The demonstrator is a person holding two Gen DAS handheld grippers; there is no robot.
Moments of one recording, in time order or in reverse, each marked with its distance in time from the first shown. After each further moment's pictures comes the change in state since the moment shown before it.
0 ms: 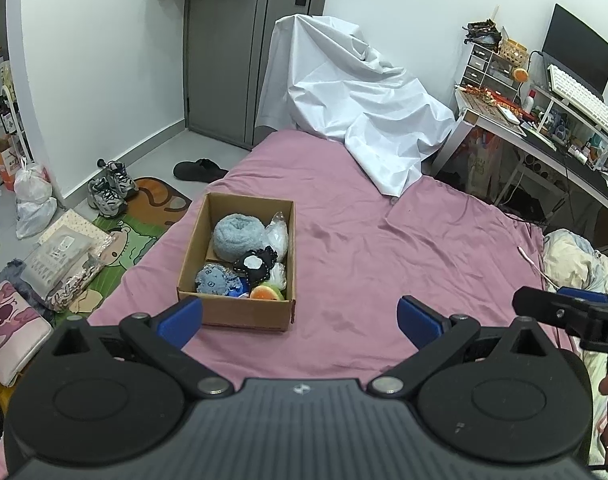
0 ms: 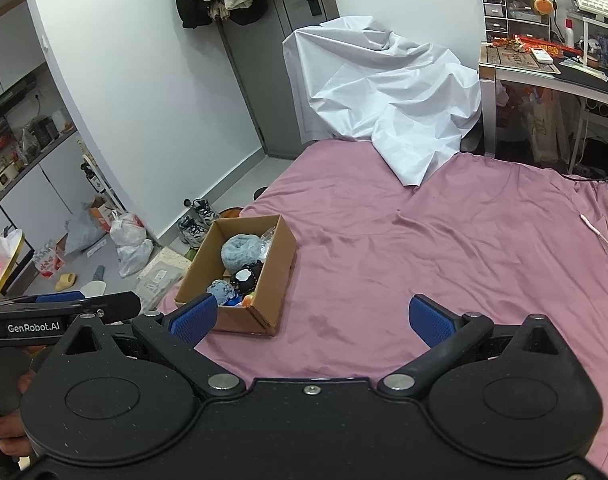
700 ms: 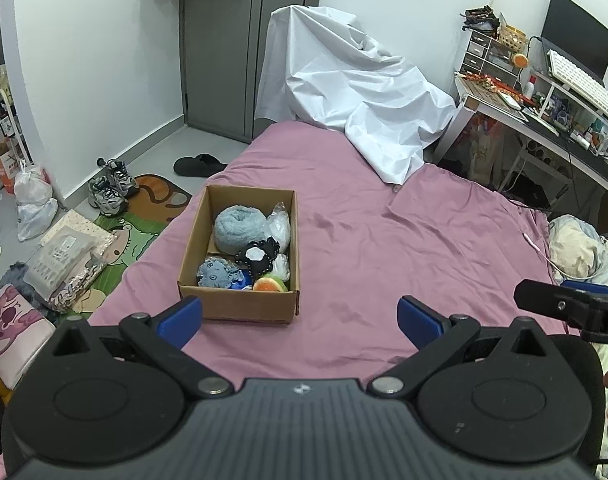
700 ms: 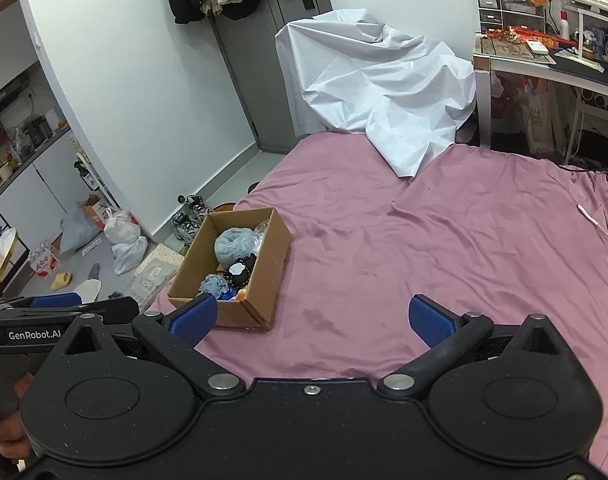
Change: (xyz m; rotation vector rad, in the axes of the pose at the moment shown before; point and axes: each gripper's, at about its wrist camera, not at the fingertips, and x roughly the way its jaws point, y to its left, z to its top) left arm 0.007 -0.001 -0.004 0.033 0.020 0.006; right arm 0.007 -0.003 -0.005 0.016 0.023 -0.016
